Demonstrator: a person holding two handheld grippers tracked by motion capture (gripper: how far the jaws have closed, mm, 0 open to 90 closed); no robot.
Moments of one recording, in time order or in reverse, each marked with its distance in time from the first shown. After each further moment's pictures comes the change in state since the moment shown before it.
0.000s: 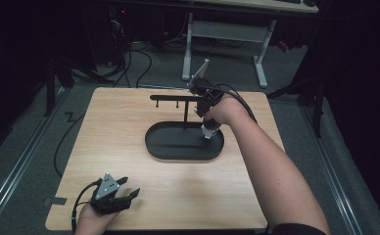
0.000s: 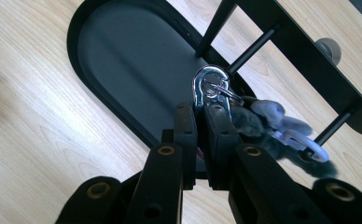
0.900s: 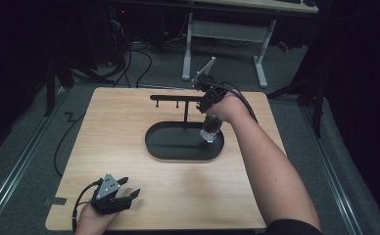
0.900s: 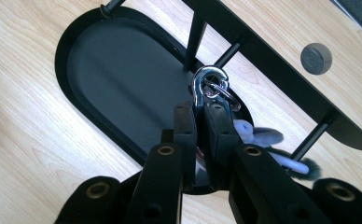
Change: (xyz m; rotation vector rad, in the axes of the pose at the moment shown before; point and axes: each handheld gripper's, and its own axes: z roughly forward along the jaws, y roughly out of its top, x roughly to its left) left arm -0.001 0.000 0.001 0.009 -0.004 0.006; right arm -0.018 -0.001 0.006 -0.057 0.011 0.073
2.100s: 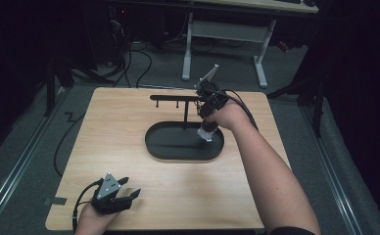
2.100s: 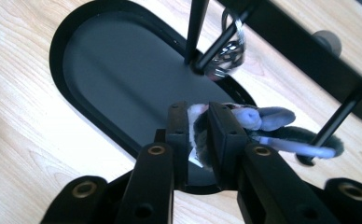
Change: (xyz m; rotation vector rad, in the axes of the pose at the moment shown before) left arm 0.000 0.000 0.002 0.004 -0.003 0.006; right arm 0.002 -0.017 0.013 -0.018 0.007 0.040
